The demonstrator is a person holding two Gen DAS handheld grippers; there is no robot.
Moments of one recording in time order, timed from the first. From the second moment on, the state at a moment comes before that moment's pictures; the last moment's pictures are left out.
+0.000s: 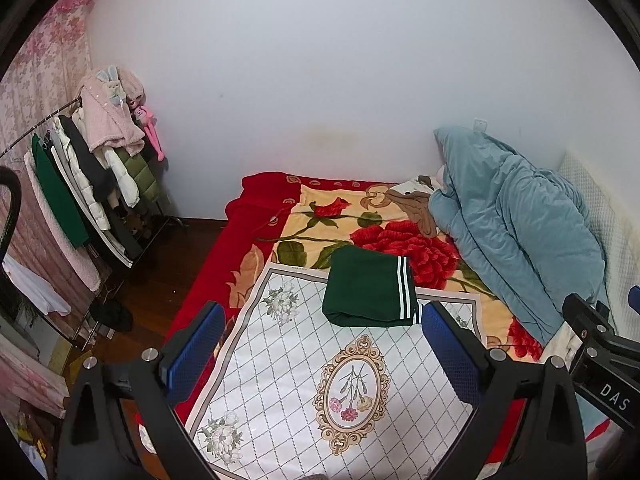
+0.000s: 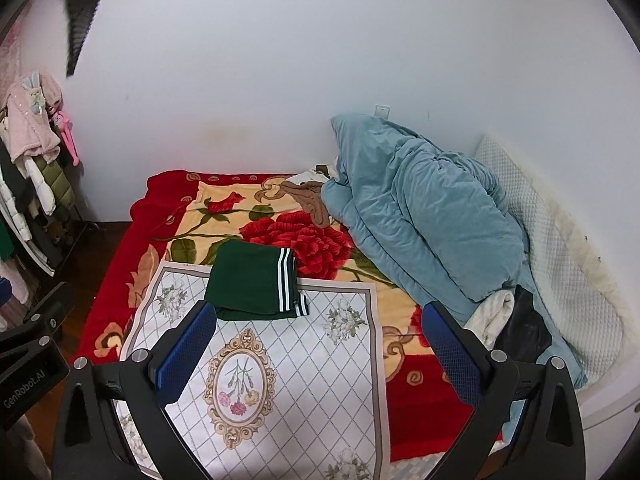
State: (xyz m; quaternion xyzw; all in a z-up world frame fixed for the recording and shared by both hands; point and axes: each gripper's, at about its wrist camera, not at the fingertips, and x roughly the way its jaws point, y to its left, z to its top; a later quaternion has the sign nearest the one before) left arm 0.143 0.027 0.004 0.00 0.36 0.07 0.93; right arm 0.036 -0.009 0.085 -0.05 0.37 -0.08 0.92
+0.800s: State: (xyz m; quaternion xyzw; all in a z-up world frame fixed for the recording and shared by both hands) left arm 0.137 0.035 0.004 0.00 0.36 0.07 0.93; right arm 0.028 -0.002 0.083 -0.05 0.37 -0.09 0.92
